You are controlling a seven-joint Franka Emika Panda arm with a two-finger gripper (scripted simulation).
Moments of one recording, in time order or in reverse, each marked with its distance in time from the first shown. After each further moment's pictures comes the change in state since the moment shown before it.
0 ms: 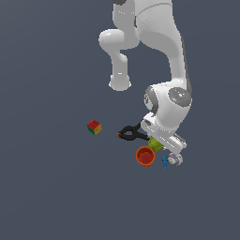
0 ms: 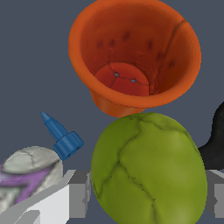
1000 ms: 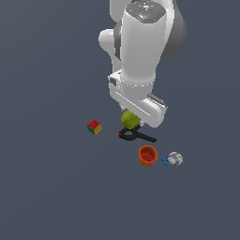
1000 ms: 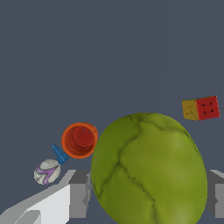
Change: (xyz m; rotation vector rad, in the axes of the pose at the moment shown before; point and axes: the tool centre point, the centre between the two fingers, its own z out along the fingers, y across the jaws) arm 0.095 0.091 -0.190 0.003 -0.002 0.001
